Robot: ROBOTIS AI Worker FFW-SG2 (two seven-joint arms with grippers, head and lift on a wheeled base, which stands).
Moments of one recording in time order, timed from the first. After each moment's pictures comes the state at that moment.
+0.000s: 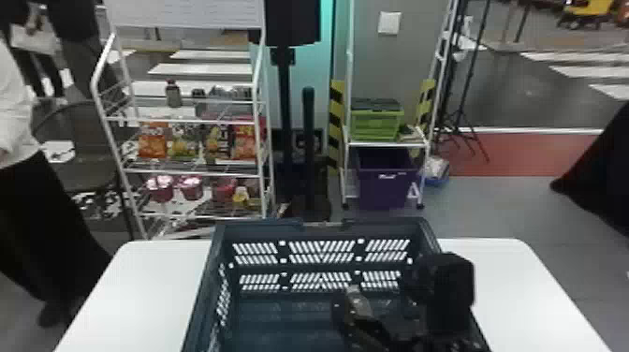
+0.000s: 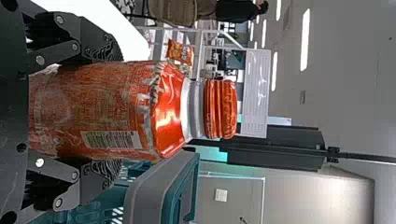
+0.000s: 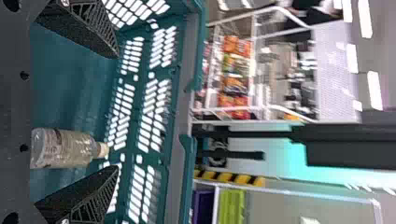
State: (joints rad) left arm 0.90 0.13 0.05 -1.80 0.24 -0.67 -0.01; right arm 0.26 -0.08 0.31 -2.32 -0.09 0.82 -0.08
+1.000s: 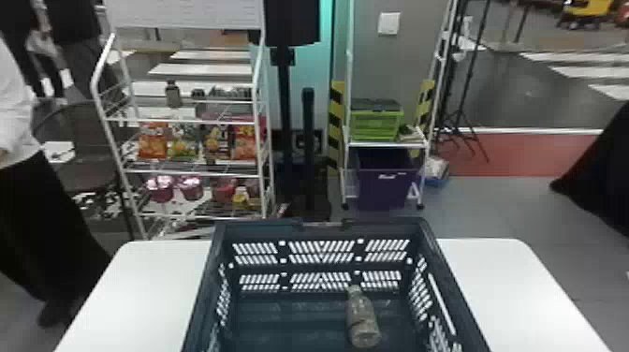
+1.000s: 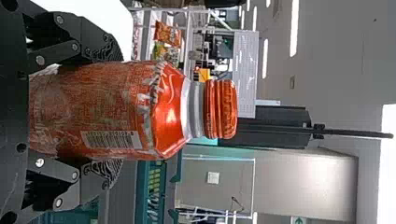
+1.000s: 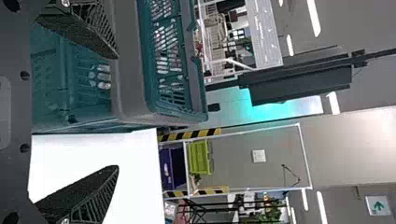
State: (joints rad) left arm 0.95 0.07 -0.06 -1.92 0.05 -0.64 0.10; right arm 0.99 -0.03 -0.12 -2.17 -0.24 -0.20 0.28
